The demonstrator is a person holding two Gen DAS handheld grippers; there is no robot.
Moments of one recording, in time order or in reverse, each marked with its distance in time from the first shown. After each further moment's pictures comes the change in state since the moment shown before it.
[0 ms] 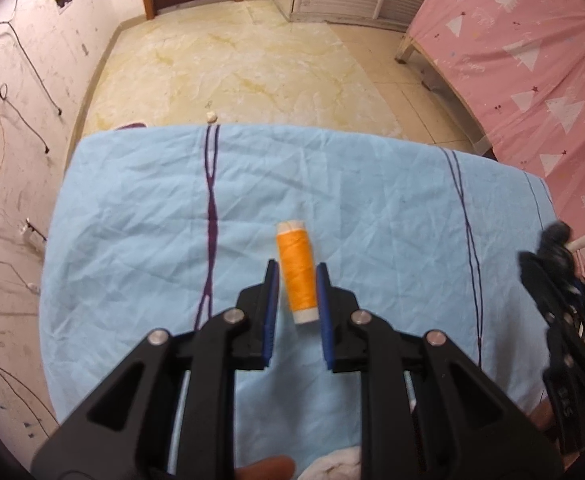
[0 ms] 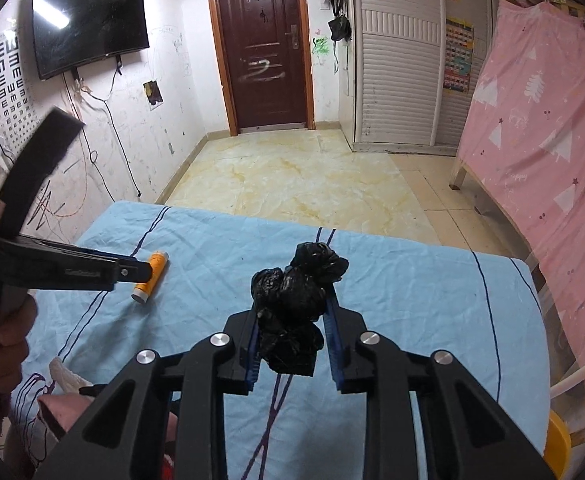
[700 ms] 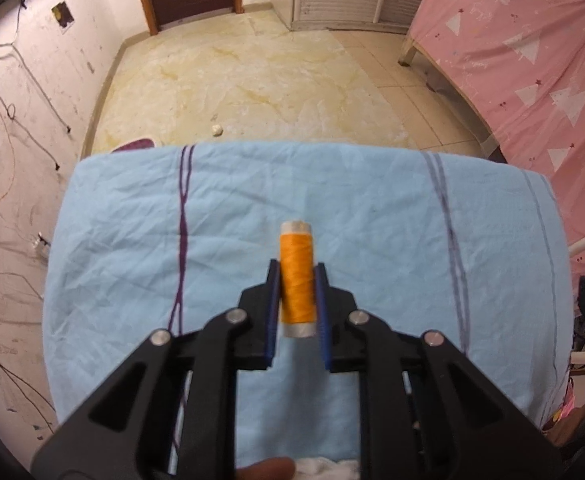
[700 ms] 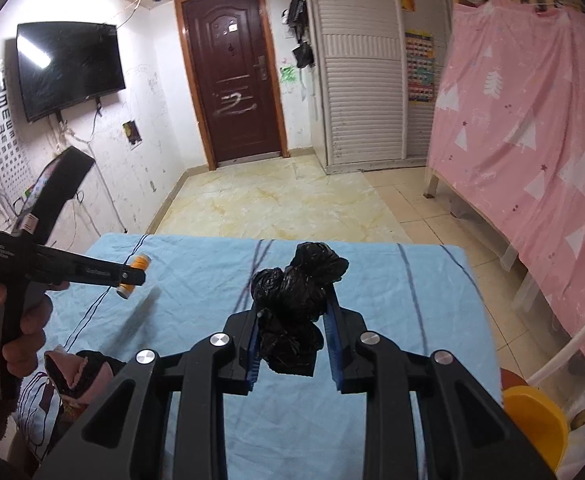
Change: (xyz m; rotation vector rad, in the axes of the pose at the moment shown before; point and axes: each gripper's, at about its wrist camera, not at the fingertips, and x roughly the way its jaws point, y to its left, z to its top) left arm -0.011 -0.052 -0.001 0.051 -0.057 0.060; right arm -0.068 -0.057 -0.027 0.107 -0.118 -0.057
